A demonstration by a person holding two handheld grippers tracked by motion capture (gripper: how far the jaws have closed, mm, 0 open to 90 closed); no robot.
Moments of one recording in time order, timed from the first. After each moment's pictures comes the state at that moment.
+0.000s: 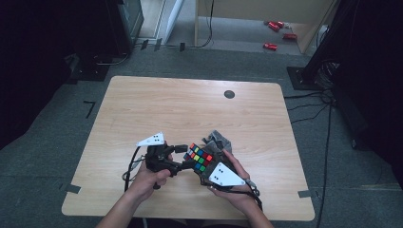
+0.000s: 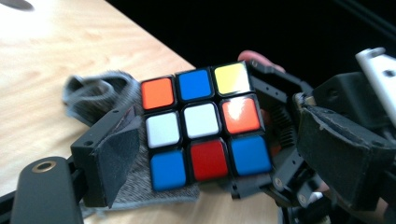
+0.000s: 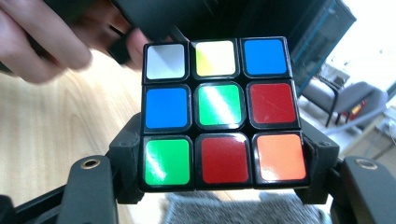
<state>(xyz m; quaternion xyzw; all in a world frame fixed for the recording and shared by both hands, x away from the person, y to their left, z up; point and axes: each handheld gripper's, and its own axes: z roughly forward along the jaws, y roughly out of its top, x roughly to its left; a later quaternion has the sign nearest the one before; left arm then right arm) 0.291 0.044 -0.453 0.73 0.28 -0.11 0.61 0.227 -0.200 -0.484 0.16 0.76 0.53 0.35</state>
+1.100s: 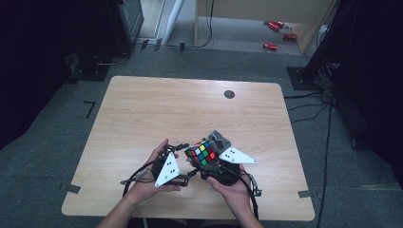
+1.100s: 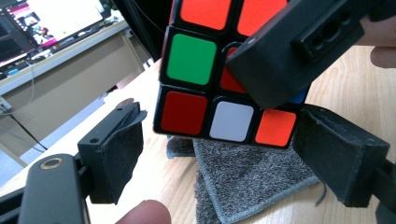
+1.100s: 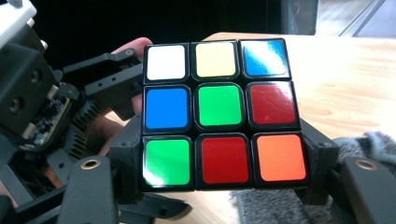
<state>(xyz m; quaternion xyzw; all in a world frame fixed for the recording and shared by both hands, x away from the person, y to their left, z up) 0.252 0.016 -0.475 0.79 0.07 0.27 0.54 0.229 -0.202 -0.448 0.41 0.69 0.57 0.13</state>
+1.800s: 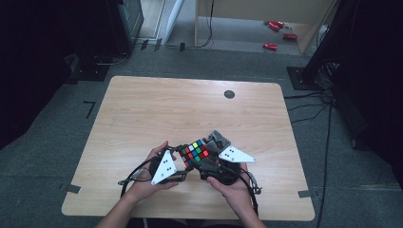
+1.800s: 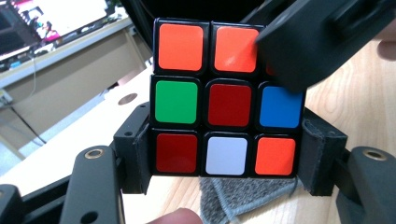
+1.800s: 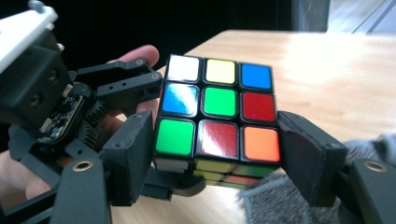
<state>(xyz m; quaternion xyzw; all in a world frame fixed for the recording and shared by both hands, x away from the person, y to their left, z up) 0.260 0.026 -0.479 0.79 0.11 0.27 0.54 0.232 -0.202 -0.448 0.40 0.70 0.58 0.13</state>
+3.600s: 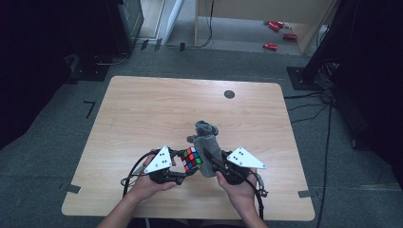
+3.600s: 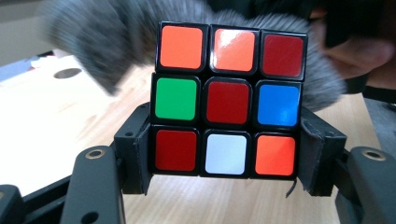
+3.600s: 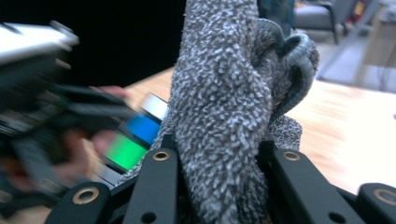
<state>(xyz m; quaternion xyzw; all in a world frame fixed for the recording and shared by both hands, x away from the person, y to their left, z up) 0.264 0.032 -0.470 0.80 0.14 0.11 0.57 0.228 -0.223 -0.441 0.39 0.69 0.57 0.22</state>
